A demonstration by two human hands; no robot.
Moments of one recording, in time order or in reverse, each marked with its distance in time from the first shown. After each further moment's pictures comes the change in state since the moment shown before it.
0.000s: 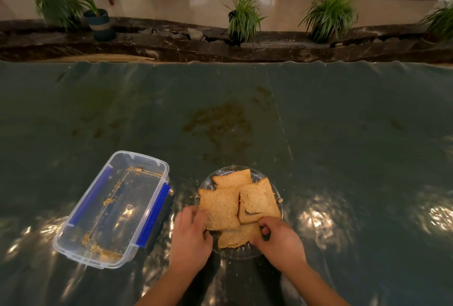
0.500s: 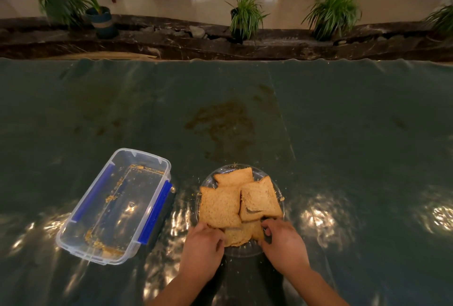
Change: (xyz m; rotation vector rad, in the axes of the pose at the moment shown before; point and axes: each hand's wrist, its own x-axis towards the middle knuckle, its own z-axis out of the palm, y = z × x) left_hand -0.017 0.009 0.018 0.022 -0.136 0.125; right_hand -0.006 0.006 0.003 -0.134 0.008 -0.091
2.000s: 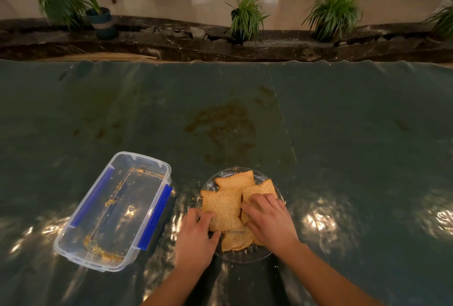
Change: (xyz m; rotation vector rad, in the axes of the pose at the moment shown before) left_hand 0.024 -0.017 -0.004 0.037 0.085 -0.196; right_hand 0.049 -0.021 -0.016 -0.340 0.119 -0.446
